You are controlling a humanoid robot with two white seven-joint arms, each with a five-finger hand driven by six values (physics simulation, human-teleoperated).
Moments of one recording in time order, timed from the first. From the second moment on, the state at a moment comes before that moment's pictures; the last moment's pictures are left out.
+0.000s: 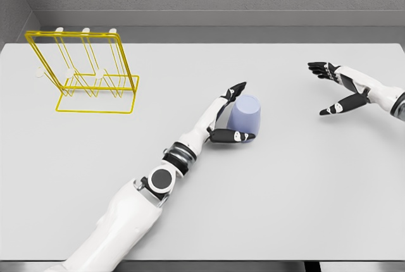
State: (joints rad) left arm -0.35 0.00 -0.66 -1.22 0.06 -0.16 0.05; right arm -0.83 -0.67 0.99 -0.58 -0.64 -0.61 0.61
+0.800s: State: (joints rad) left arm -0.36 0.00 -0.69 -1.21 0.06 -0.16 0.03; right arm -0.83 -0.67 0.98 -0.58 -0.64 -0.61 0.61
